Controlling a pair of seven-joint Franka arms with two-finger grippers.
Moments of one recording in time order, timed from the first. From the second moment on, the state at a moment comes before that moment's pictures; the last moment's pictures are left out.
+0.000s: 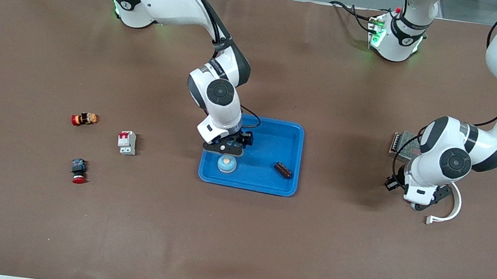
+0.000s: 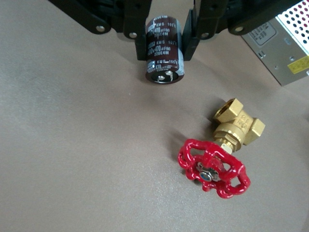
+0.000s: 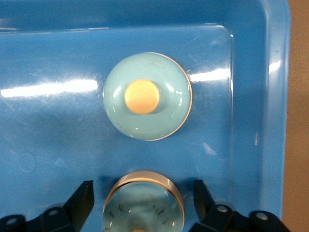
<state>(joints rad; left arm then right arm) 0.35 0.54 -0.43 -2.02 0.40 2.37 -0.95 0.73 0.73 0.00 -1.70 0.04 2.51 0.76</state>
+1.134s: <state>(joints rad) 0.36 0.55 -0.43 -1.97 0.41 2.35 -0.95 0.72 0.71 -0.02 -1.64 0.04 2.37 0.77</state>
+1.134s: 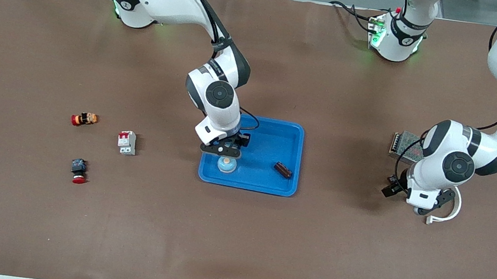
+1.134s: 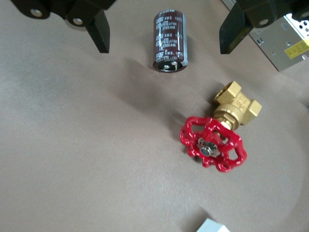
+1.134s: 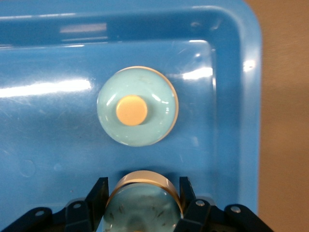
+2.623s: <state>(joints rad) 0.27 0.55 -0.53 -1.75 0.33 2.14 -1.08 0.25 0.47 -0.03 -1.37 0.09 1.74 0.14</state>
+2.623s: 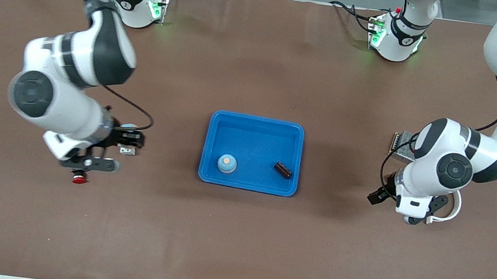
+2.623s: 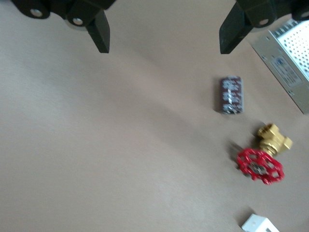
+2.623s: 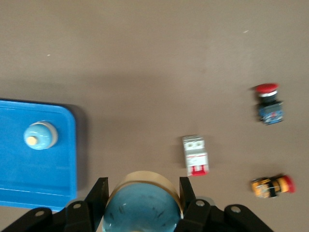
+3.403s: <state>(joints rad) 0.14 0.59 -0.53 -1.66 0.27 2.14 -1.33 0.06 0.46 -0.03 -1.37 0.03 1.74 -0.21</state>
